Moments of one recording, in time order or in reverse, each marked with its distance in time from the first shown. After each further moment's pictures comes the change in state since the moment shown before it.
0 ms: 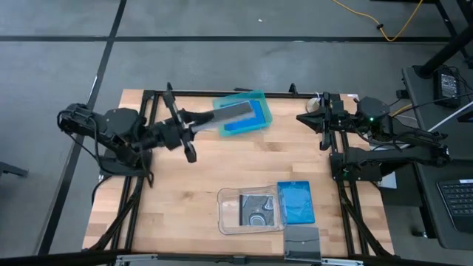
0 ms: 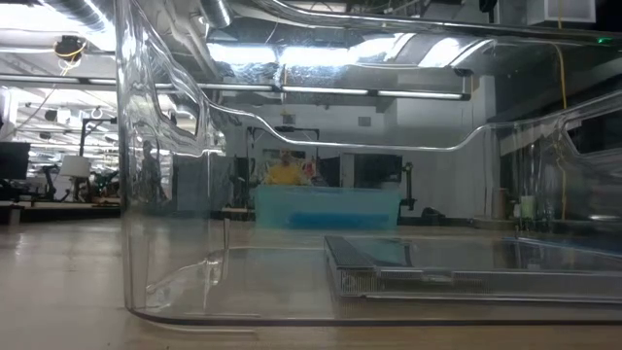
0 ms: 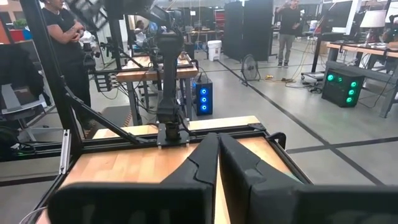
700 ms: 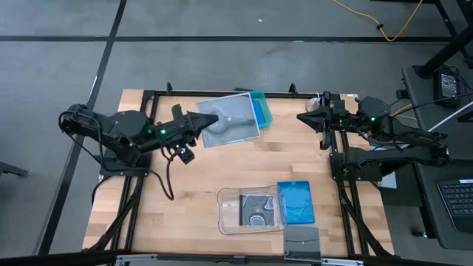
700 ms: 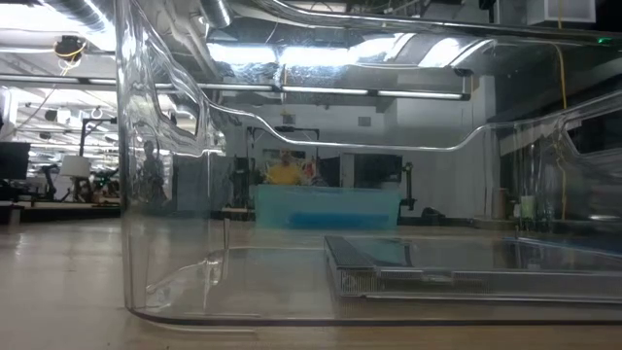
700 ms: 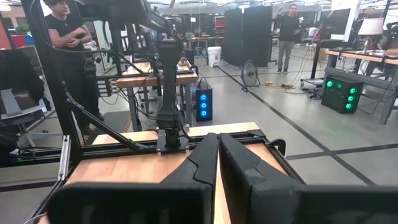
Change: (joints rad) left arm 0.018 0.021 0.000 -0.049 0.003 0.919; right arm 0.000 0.000 0.000 0.027 0.000 -0.003
